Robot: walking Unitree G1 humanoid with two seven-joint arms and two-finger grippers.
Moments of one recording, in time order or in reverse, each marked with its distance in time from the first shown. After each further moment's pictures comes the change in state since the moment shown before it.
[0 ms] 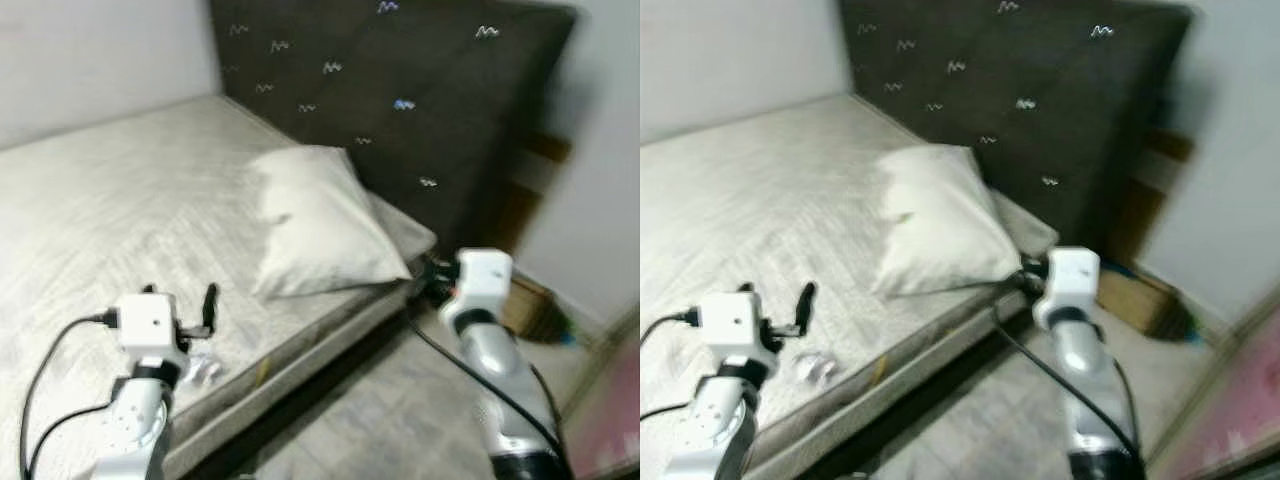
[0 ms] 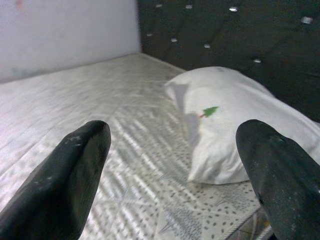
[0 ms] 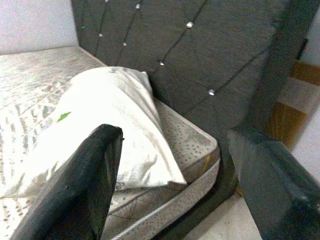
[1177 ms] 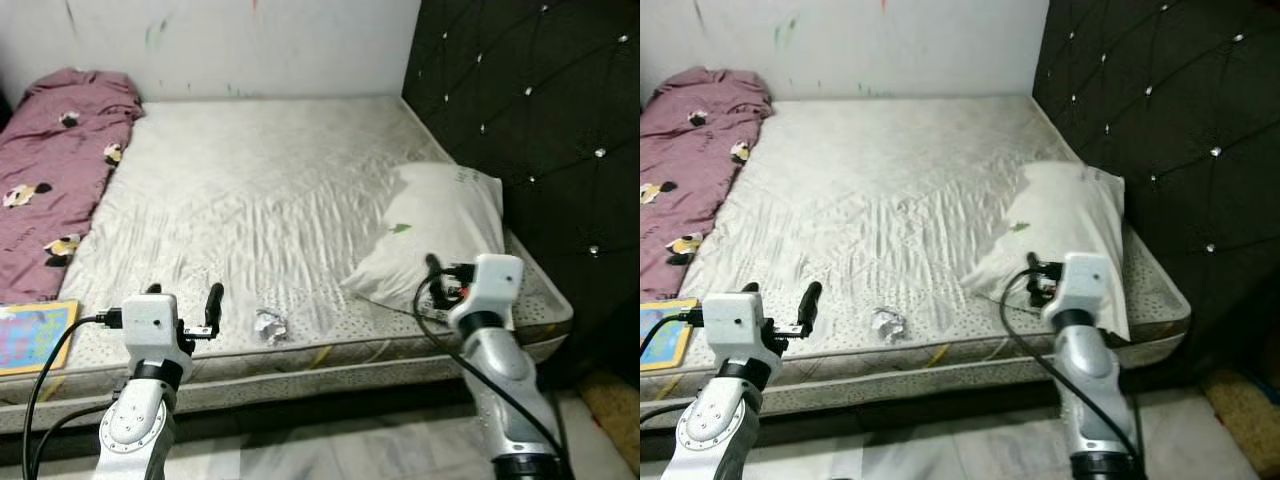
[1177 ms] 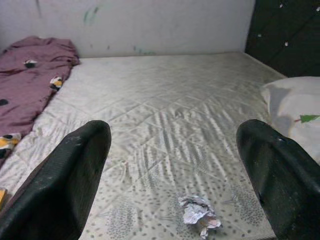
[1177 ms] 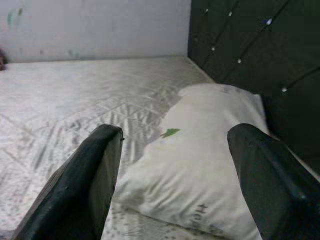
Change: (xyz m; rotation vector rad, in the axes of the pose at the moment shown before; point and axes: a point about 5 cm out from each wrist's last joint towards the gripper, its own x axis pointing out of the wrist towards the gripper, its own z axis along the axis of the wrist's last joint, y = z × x) left arm 0.000 -0.001 0.000 -0.023 -0.003 -0.027; right arm -0.002 -0.003 0.001 0.042 -0.026 -0.021
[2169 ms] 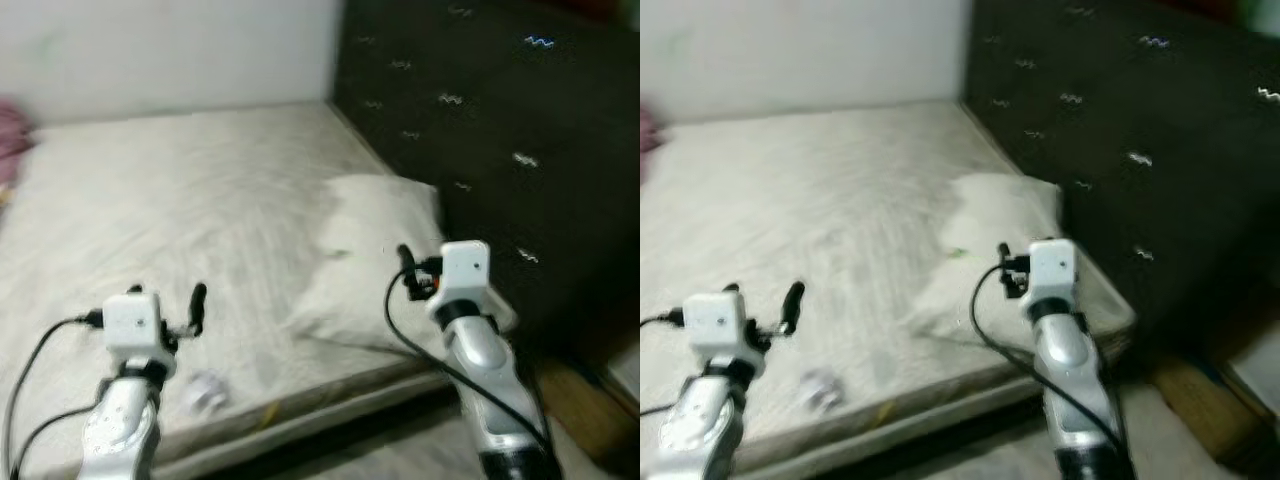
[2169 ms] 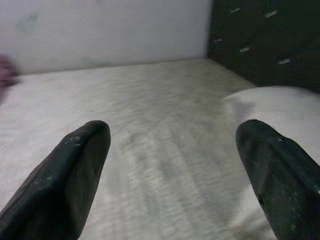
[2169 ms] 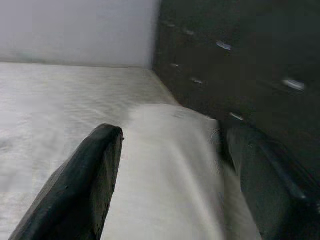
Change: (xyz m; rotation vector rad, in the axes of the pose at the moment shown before) left arm 0.004 0.000 0.005 -0.008 -0.019 0.008; right arm 0.002 0.016 0.009 -0.108 -0.030 0.068
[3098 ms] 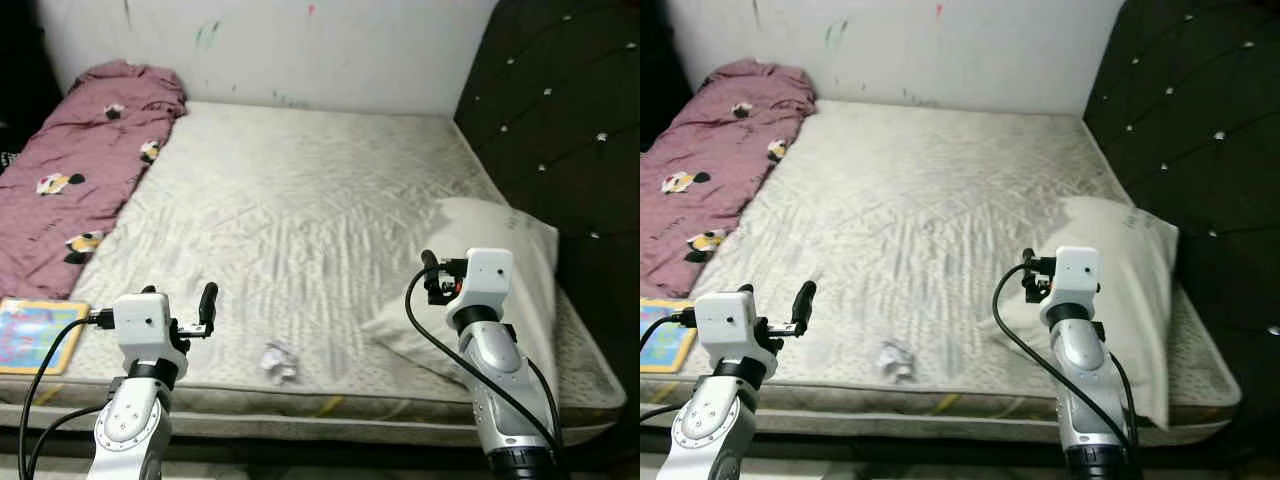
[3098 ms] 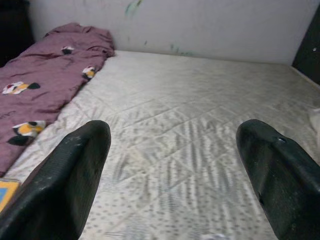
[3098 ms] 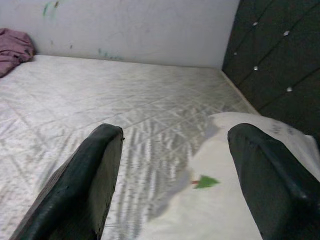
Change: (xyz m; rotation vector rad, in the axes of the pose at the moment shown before) left arm -0.002 0.006 -0.005 -0.028 0.034 0.022; right arm 0.002 -0.008 -0.005 0.070 0.036 -0.073
